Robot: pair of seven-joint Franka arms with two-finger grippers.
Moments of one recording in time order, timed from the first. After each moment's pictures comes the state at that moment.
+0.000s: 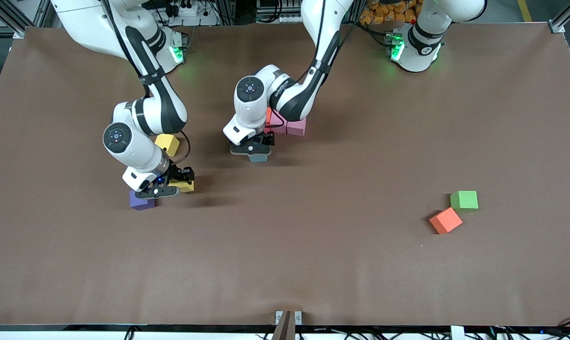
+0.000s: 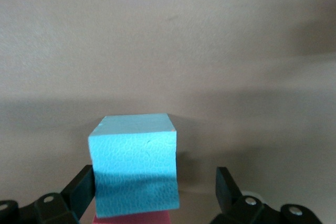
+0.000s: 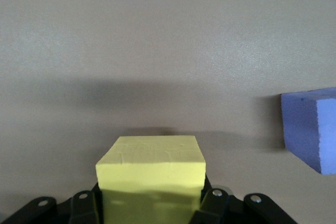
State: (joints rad) left arm -1.35 0.95 0.51 -1.28 -0.58 2.22 -0.72; right arm 0.44 0.37 -0.17 -2.11 0.21 2.50 0.03
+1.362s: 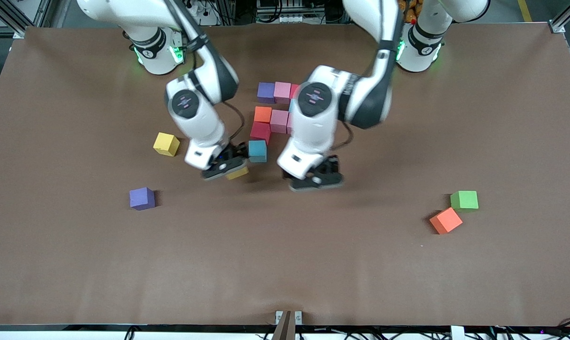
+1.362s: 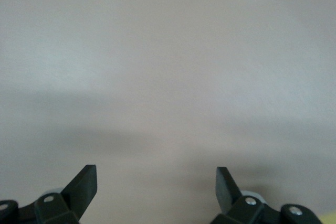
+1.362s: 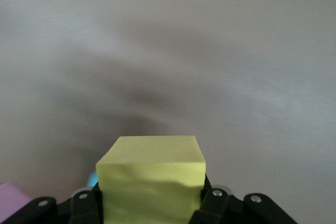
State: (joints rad) left arm -1.20 0.76 0.84 -1.32 -0.51 1.95 -0.54; right arm 0.80 0.35 -0.16 -1.99 0.21 2.48 0.08
